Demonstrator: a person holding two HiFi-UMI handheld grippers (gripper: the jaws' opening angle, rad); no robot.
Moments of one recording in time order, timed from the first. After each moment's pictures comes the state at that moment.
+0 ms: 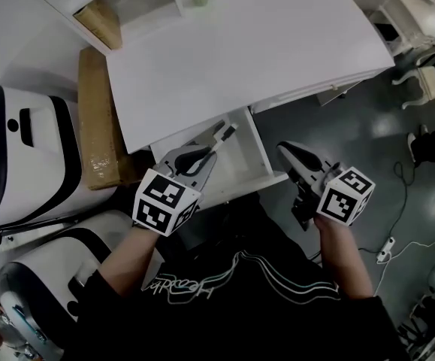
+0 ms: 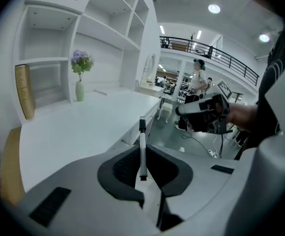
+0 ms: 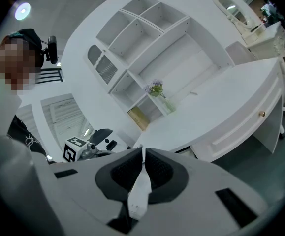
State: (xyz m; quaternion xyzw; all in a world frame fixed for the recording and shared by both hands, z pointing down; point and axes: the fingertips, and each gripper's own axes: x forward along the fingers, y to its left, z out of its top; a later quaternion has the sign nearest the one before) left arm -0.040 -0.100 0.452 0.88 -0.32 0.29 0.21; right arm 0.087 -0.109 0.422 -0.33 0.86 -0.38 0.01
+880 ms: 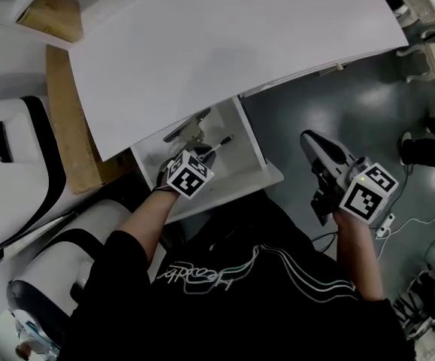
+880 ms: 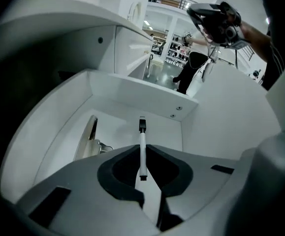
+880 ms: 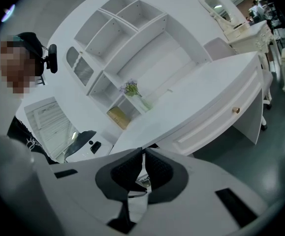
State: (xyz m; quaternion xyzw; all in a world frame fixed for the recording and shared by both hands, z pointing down) left arm -0.021 -0.098 0.716 0.82 -0.19 0.49 0.23; right arm 0.168 -0.156 0.487 -0.38 0.81 -0.44 -0.02
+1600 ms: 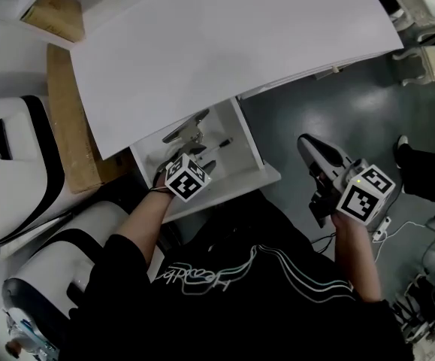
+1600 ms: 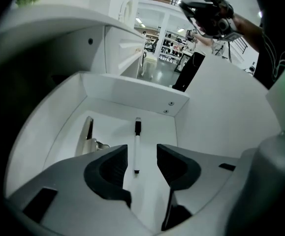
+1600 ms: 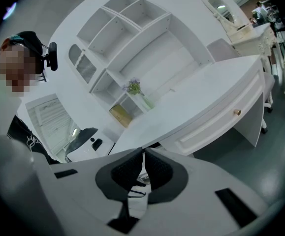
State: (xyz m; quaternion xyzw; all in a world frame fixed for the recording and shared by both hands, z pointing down) left arm -0.022 -0.082 0.712 0.82 -0.16 0.51 0.21; right arm 0.167 -0.145 0.480 -0.37 0.82 -0.43 -0.03
